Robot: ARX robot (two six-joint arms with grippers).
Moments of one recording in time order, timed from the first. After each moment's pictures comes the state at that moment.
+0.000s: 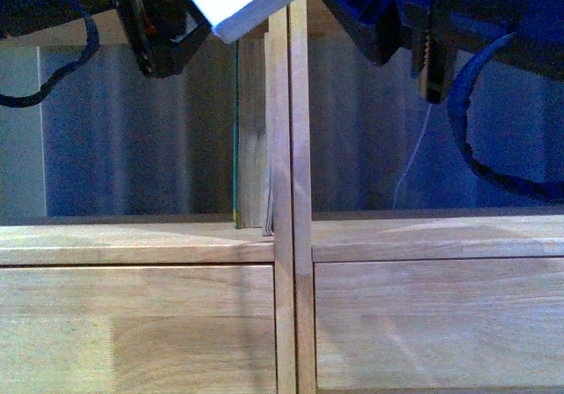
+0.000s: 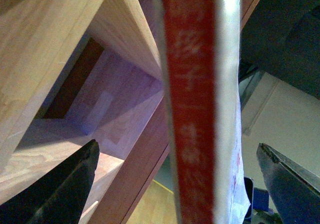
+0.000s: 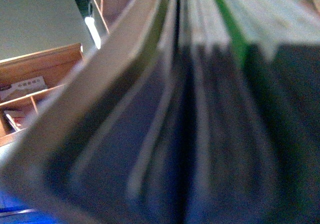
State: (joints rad) left arm -0.22 1.59 1.26 1.13 0.90 -1.17; right arm 0.49 1.33 0.84 1.15 -0.37 0.73
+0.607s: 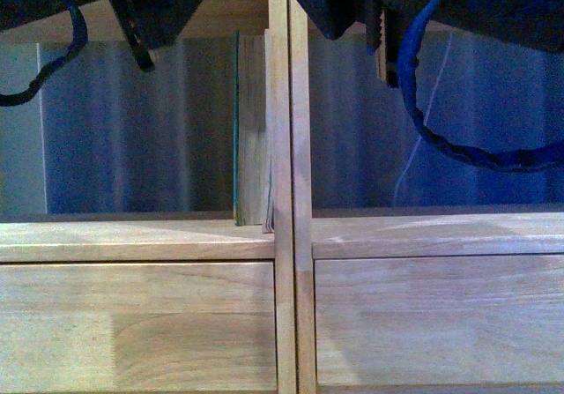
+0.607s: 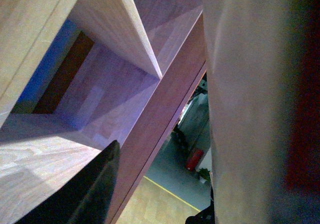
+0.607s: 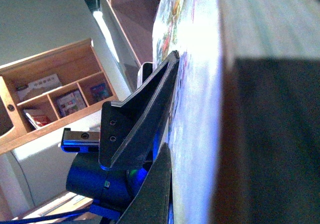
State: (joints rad) left arm -0.23 1.57 1.22 1.20 0.92 -1.20; right arm 0.56 1.35 0.91 1.07 -0.35 0.74
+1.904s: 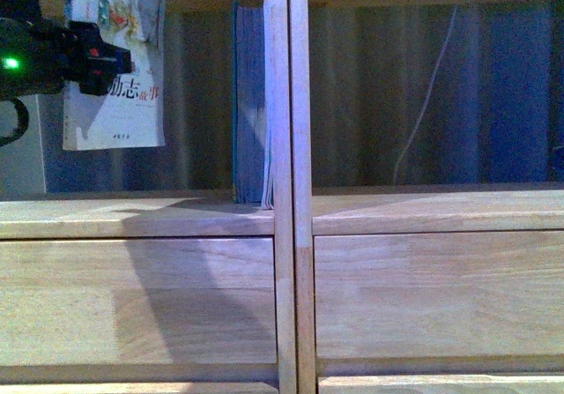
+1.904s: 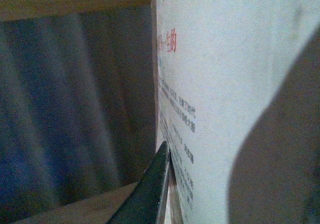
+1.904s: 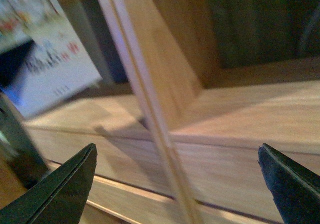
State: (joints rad) left arm -0.05 1.72 1.40 0.70 0.35 0.12; right arm 0.09 0.82 0.54 0.38 -0.22 -0.04
